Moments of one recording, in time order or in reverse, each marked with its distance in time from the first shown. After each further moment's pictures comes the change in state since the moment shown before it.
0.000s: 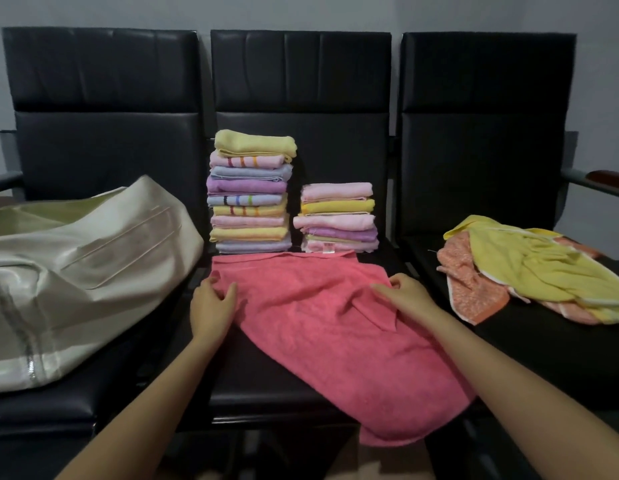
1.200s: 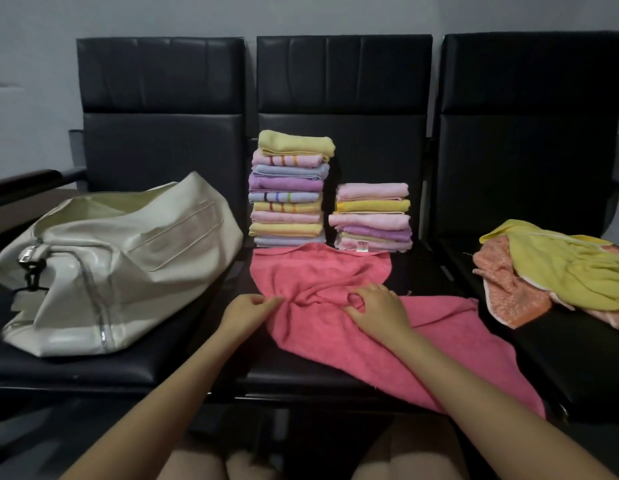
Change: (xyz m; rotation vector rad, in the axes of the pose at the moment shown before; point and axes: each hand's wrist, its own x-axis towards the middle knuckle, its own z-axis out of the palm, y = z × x) left_hand -0.023 -0.010 -0.041 0.022 -0.409 -0.057; right_hand -0.049 -0.056 0.089 -0.420 0.062 -0.454
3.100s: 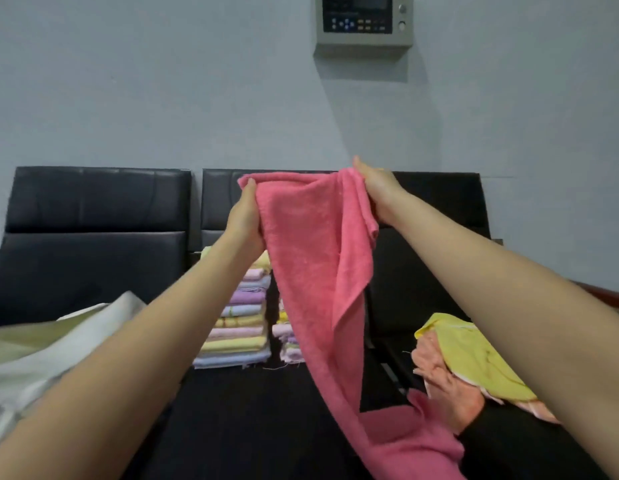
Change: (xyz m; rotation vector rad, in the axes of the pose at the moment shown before) left_hand 0.026 0.351 -0.100 -1.166 -0.067 0.329; right_hand 0.155 -0.059 -0.348 1.088 0.402 0.124
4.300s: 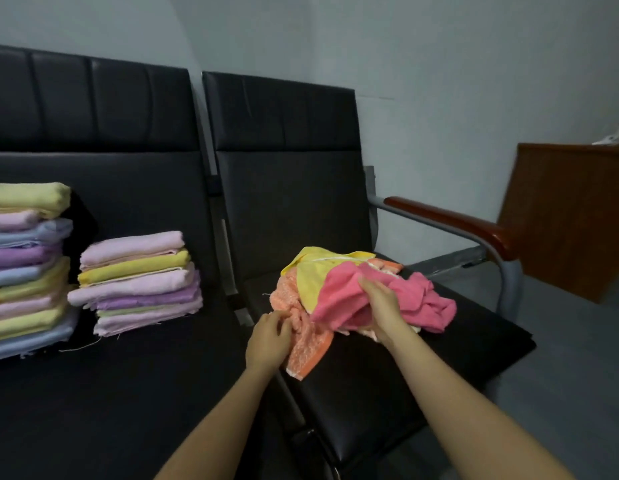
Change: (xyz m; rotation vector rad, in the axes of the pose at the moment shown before) left_hand -0.081 -0.444 0.107 1.060 -0.398 -0.006; right_hand -0.117 0.277 -0.302 -0.056 0.463 0.460
